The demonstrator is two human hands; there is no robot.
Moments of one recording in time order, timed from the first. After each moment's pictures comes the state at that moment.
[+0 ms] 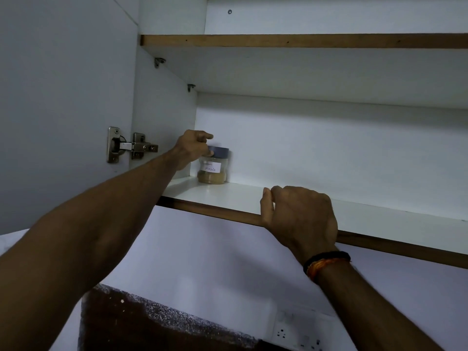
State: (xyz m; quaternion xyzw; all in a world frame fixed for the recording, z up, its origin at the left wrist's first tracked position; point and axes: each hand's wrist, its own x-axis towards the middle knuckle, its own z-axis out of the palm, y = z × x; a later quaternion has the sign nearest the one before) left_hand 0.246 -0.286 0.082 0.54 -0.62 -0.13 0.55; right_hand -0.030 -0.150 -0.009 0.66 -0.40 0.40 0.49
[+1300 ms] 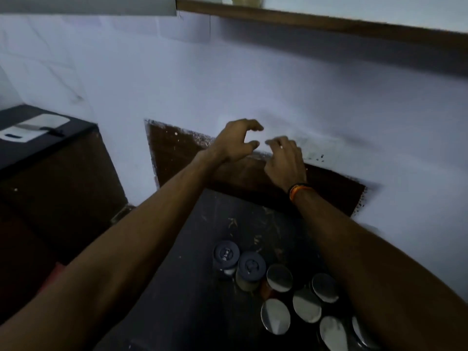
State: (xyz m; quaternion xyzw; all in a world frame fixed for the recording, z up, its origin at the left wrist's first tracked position) left_hand 0.146 -0.005 -0.218 0.55 -0.76 -0.10 0.33; right_hand -0.029 -0.031 -0.273 0.81 -0.51 0.29 0.07
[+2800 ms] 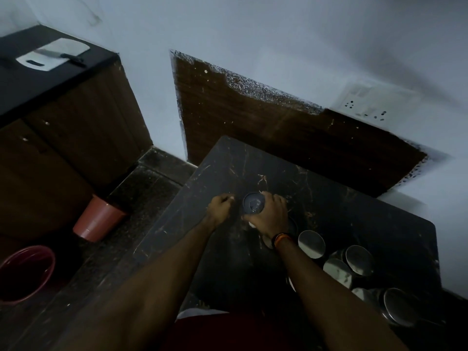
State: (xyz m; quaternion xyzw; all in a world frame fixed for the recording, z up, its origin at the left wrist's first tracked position) left_hand 0.192 0.109 -0.518 0.72 -0.31 -0.48 0.39; right_hand 0.029 0.070 -0.506 0.74 -0.62 0.10 -0.24
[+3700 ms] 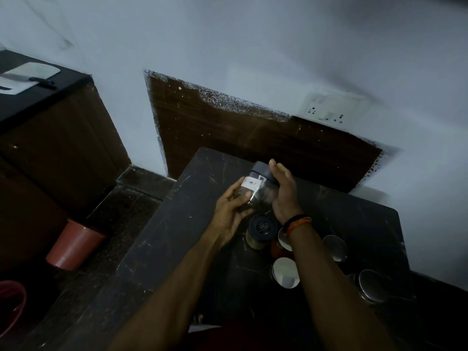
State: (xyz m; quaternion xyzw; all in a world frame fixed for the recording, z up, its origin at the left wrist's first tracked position) left_hand 0.121 0.130 -0.440 0.34 -0.20 -0.68 0.62; right_hand -0.014 0.050 -0.411 0.36 -0.48 0.47 -0.65
